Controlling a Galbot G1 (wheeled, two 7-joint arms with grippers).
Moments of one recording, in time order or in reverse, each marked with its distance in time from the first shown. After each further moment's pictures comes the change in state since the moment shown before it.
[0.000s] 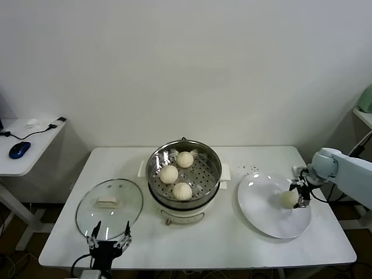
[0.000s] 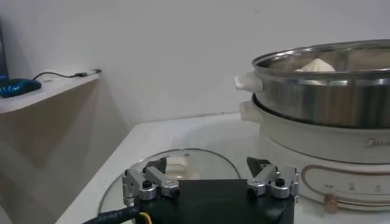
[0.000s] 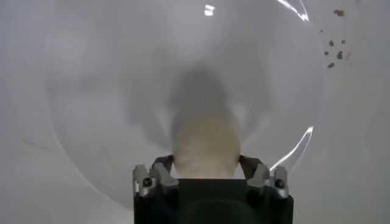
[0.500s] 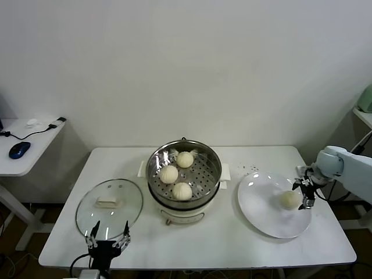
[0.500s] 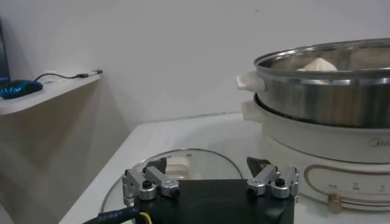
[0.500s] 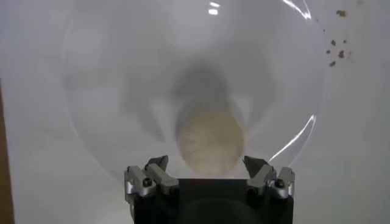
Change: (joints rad) left arm -0.002 0.005 -0.010 0.003 -0.005 0.000 0.001; right arm 0.042 -0.013 -0.069 0.016 0.019 0.003 0.004
